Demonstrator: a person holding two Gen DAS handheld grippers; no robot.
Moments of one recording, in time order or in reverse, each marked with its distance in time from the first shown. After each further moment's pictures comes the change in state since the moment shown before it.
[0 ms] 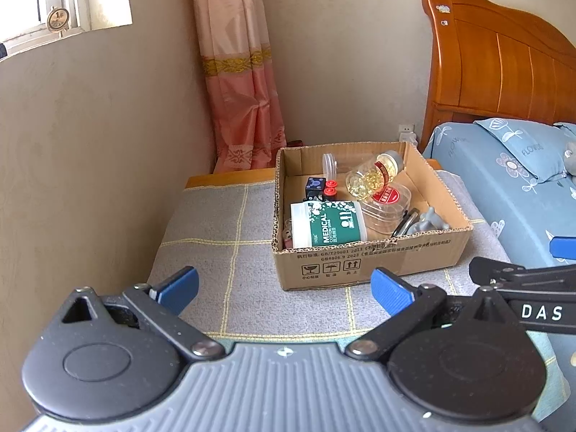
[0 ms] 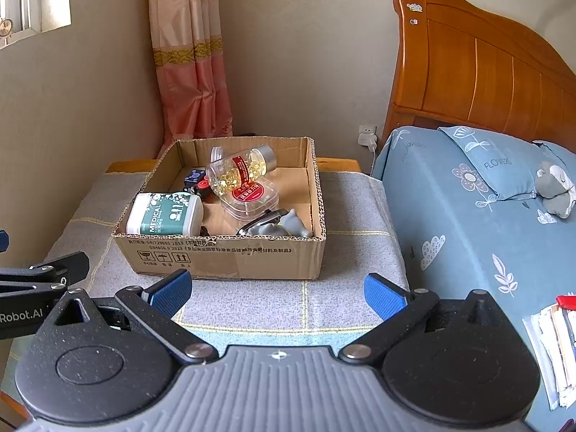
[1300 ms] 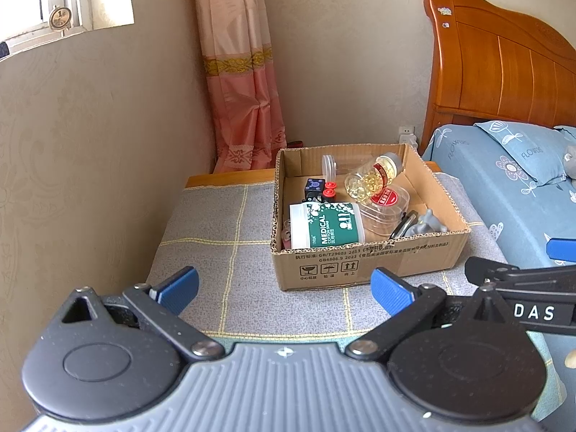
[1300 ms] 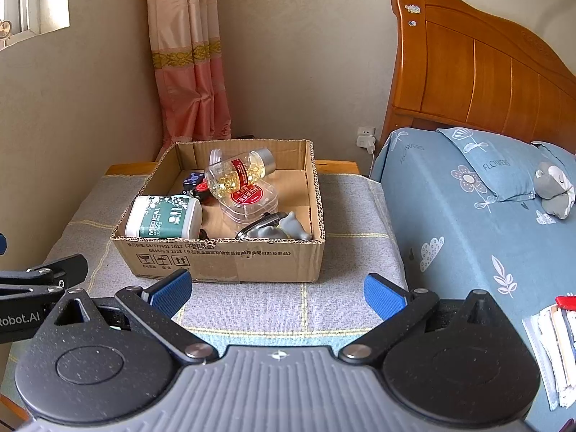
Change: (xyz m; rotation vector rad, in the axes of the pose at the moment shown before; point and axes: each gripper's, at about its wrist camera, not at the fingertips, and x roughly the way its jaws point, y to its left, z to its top) left arm -0.001 -0.001 0.000 -0.010 -0.001 -0.002; right arm 0.001 0.000 0.001 0.001 -0.008 -0.004
